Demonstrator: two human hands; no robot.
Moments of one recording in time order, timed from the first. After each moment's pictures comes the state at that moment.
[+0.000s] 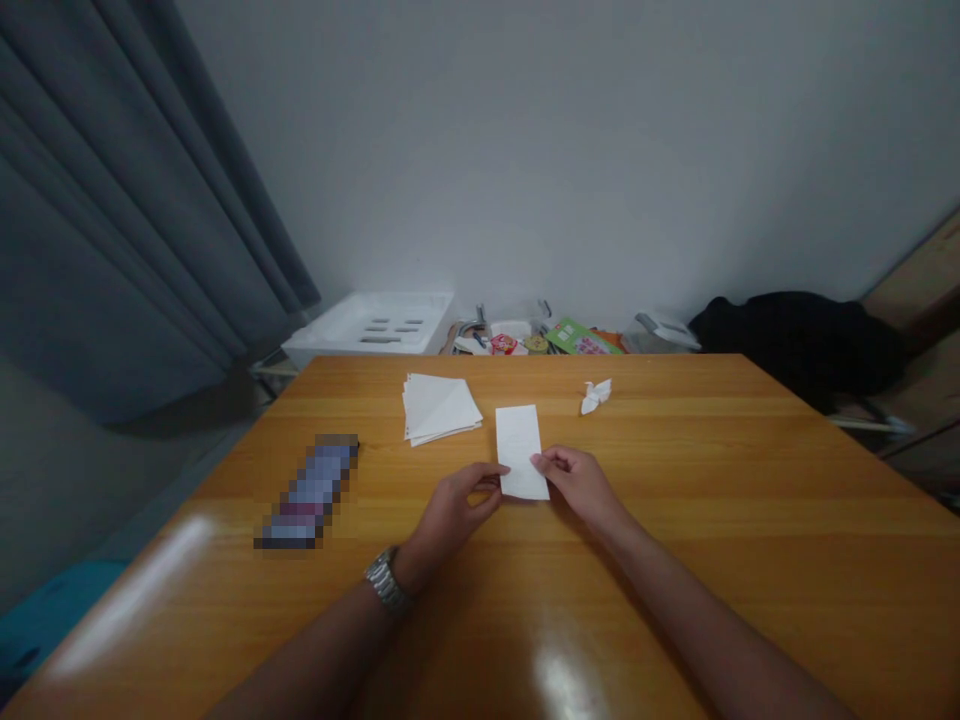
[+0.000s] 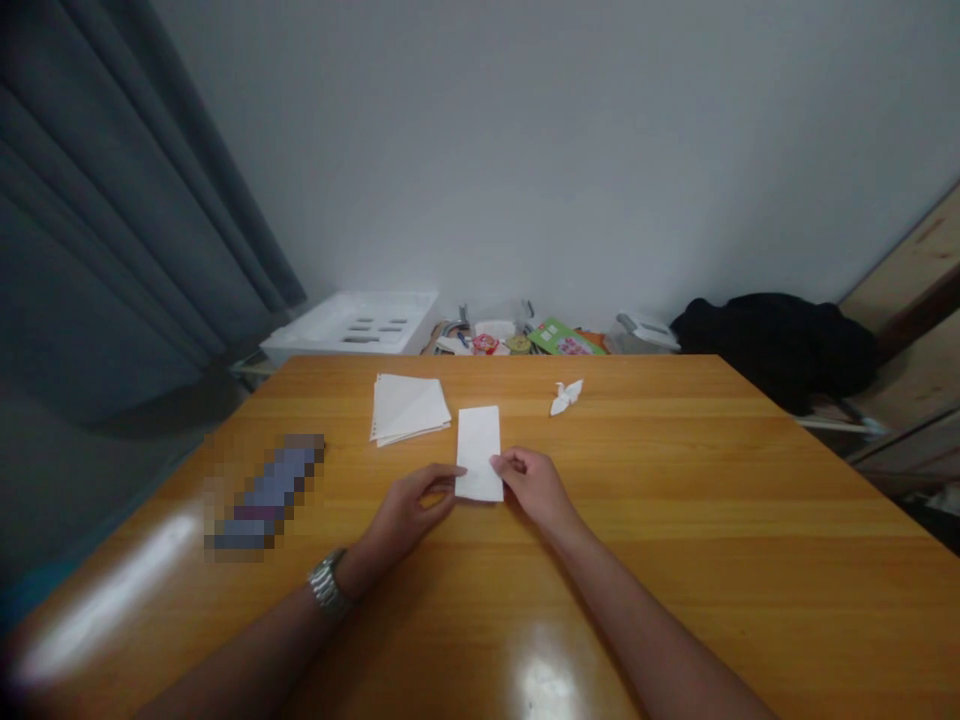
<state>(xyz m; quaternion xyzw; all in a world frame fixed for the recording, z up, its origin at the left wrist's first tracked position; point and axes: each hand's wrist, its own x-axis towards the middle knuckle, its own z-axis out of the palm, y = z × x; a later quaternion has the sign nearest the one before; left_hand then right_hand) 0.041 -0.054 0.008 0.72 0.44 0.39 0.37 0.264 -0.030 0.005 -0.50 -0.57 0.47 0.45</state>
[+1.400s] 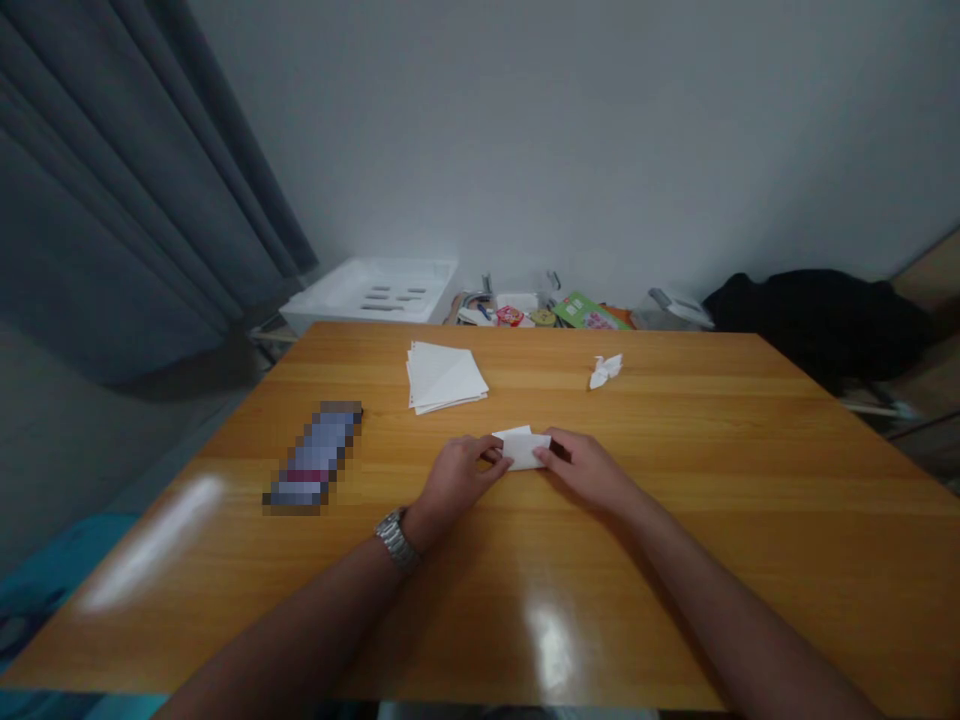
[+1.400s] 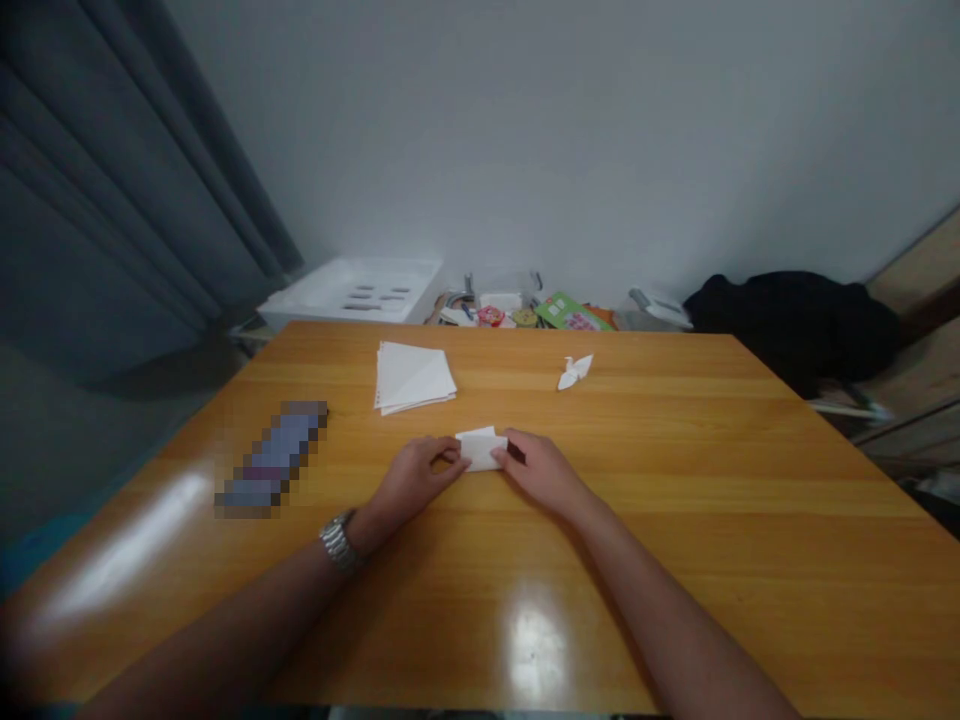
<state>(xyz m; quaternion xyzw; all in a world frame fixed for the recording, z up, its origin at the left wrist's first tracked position) 0.044 -0.049 0.013 0.77 0.50 0.29 0.25 0.276 -0.038 0.011 -0.48 -0.77 0.31 0.28</state>
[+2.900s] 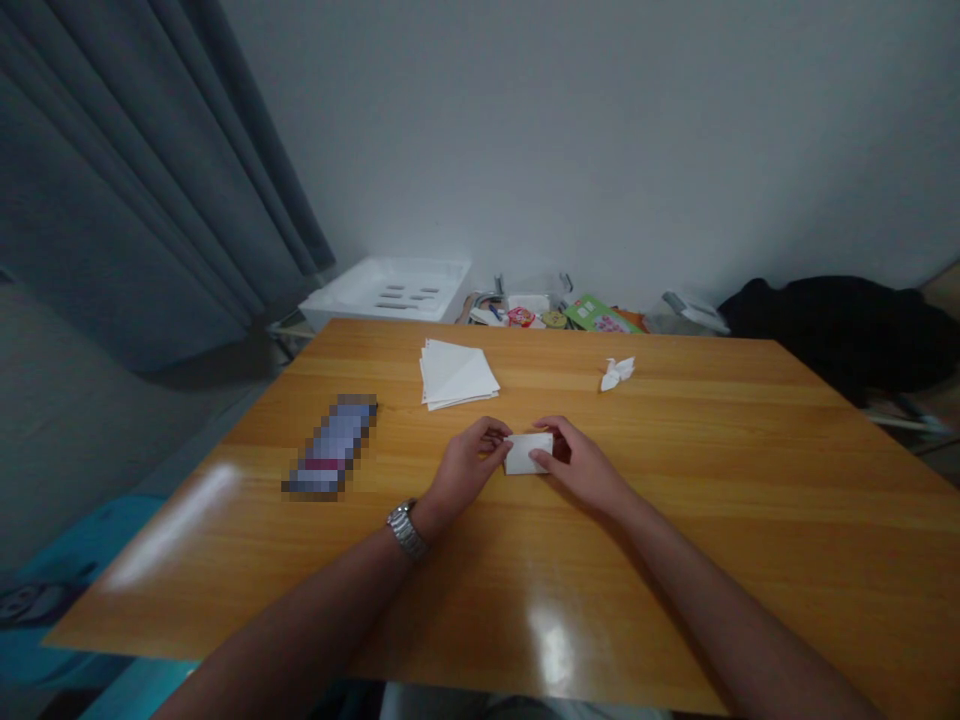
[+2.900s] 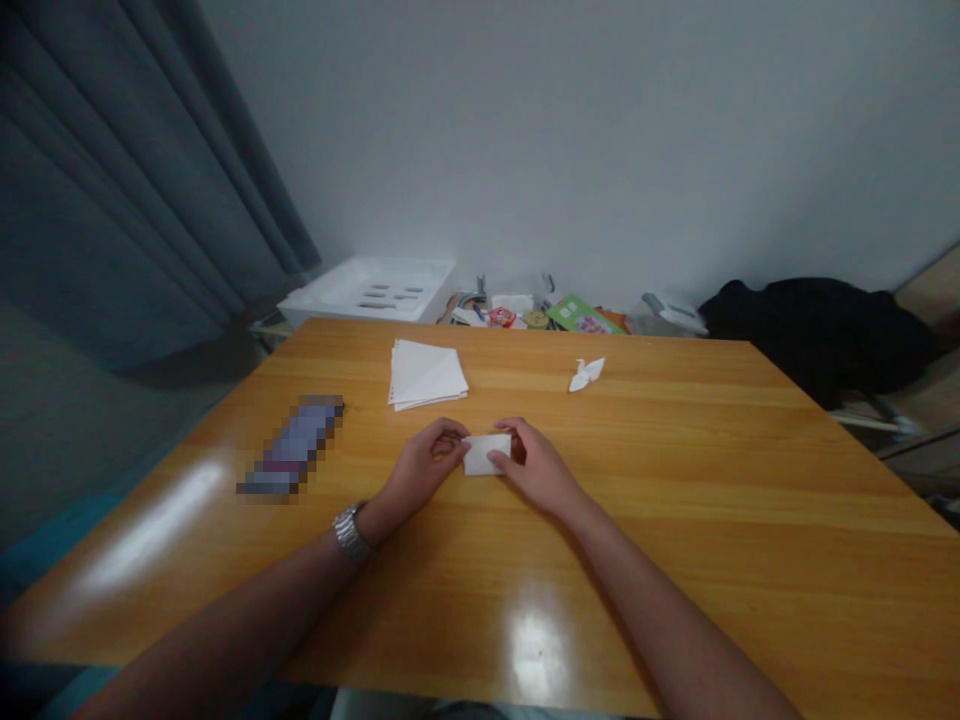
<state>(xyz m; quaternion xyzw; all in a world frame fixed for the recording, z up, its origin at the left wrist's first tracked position) 0.045 -0.047 0.003 0.66 0.47 0.44 0.38 0.258 -0.040 0.004 -0.48 -0.71 0.36 0.35</state>
